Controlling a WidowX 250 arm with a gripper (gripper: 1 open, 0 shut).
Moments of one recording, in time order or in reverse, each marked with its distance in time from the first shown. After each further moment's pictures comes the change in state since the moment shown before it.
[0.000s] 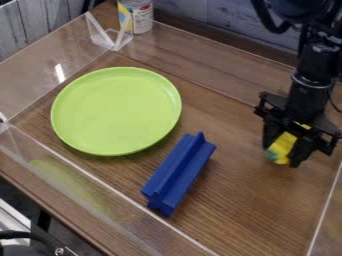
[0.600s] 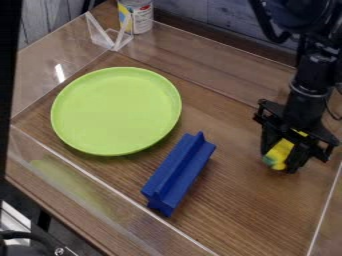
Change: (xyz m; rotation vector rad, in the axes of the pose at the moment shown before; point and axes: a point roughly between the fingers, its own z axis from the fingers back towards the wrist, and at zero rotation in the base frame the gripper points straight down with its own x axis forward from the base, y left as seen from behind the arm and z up) arm 0.003 0.003 -0.014 -0.009 0.018 -0.010
